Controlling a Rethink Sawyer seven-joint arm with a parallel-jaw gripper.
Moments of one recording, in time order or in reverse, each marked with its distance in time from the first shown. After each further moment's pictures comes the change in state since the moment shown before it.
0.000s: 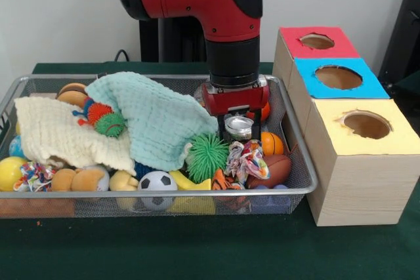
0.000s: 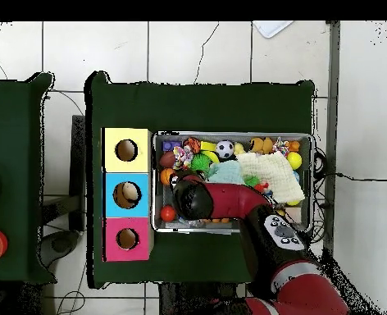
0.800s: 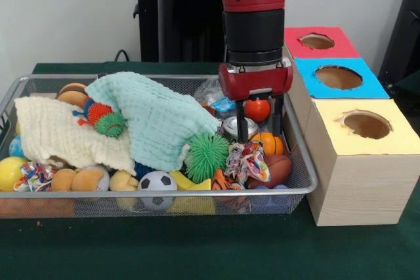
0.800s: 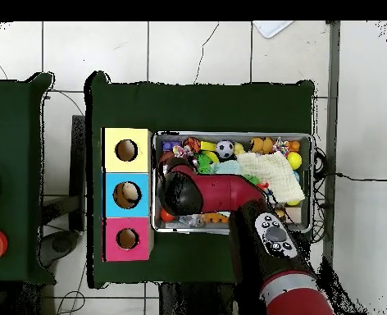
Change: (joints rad) arm 0.058 -0.106 0.002 -0.016 0.002 -0.007 0.000
